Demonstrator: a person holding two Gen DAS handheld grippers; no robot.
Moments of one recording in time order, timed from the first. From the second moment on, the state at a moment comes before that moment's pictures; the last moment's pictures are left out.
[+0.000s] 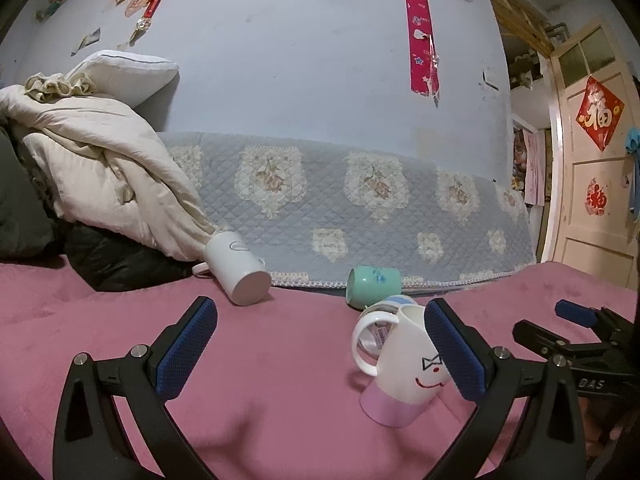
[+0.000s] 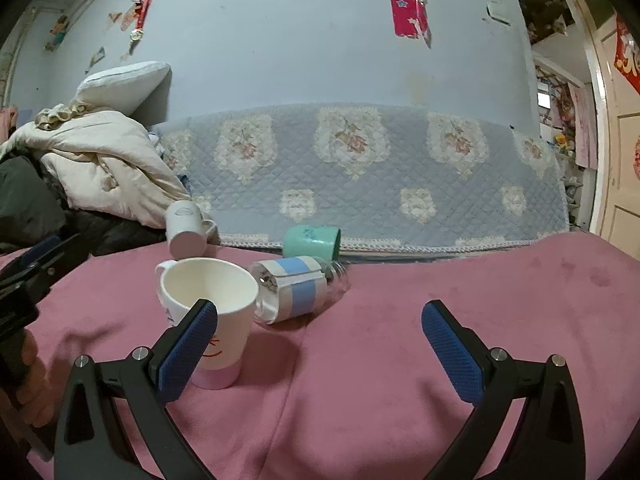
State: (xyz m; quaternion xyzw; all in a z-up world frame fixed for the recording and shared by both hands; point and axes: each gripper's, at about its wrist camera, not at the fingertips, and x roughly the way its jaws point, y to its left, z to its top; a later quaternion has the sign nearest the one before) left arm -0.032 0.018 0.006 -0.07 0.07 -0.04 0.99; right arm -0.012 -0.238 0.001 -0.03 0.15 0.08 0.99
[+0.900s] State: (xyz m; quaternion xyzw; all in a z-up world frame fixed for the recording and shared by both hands) left arm -0.024 0.005 0.001 -0.04 0.10 -0.03 0.99; right arm -0.013 -0.246 -0.002 -0.02 0.15 0.06 0.99
